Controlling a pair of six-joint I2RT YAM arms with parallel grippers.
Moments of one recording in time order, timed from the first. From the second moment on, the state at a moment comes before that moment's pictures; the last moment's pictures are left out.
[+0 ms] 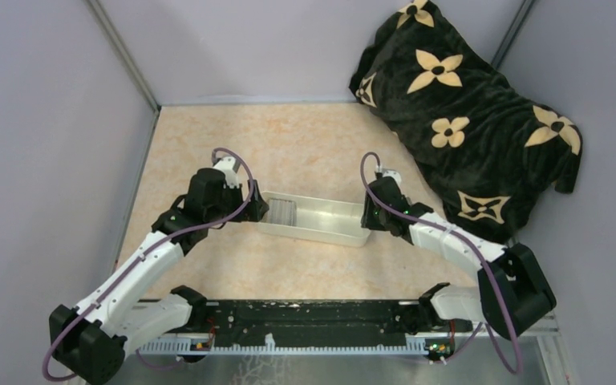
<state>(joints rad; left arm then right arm) -0.50 0.96 0.76 -0.42 0.00 -0.37 0.55 1.21 0.63 -0.32 0.15 0.58</state>
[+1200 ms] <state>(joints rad) -0.50 0.89 0.76 -0.48 -0.07 -0.37 0.55 1.81 1.19 -0.18 0.08 0.54</state>
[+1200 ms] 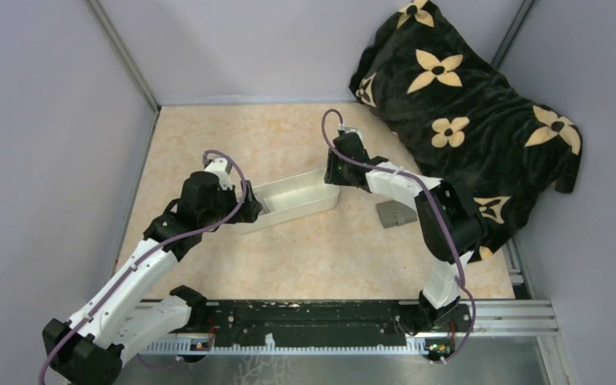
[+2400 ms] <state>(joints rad) -0.24 0.88 0.66 -0.53 -0.20 -0.63 0.83 1.87 1.42 -0.33 0.08 0.38</state>
